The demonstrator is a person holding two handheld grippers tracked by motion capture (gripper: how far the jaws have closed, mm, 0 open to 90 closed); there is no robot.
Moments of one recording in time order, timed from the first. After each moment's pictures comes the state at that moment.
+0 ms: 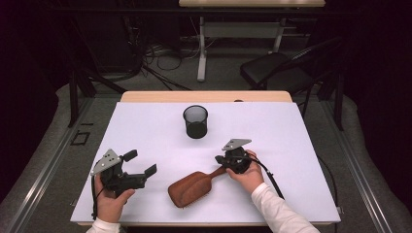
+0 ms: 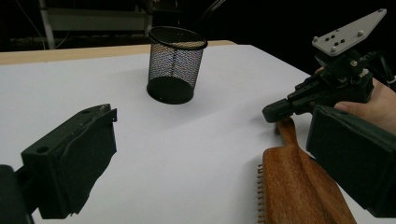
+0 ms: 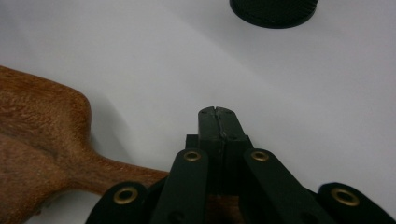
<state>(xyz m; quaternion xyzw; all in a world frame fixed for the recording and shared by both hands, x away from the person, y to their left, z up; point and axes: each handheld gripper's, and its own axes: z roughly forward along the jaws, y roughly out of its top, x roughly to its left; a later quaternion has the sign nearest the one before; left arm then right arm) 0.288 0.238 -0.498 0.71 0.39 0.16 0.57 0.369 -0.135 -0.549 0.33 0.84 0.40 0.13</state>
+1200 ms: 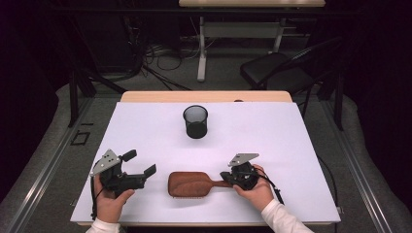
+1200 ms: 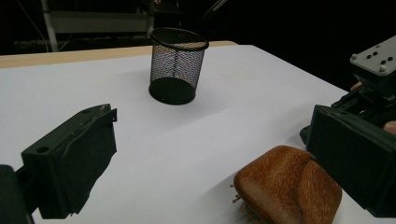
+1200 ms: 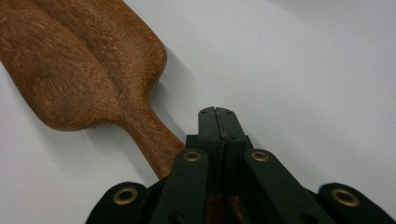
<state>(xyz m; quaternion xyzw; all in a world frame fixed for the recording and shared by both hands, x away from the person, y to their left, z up) 0.287 0.239 -0.498 0.71 0.39 0.17 0.57 0.321 -0.150 -0.550 0.33 0.86 0.38 0.09</state>
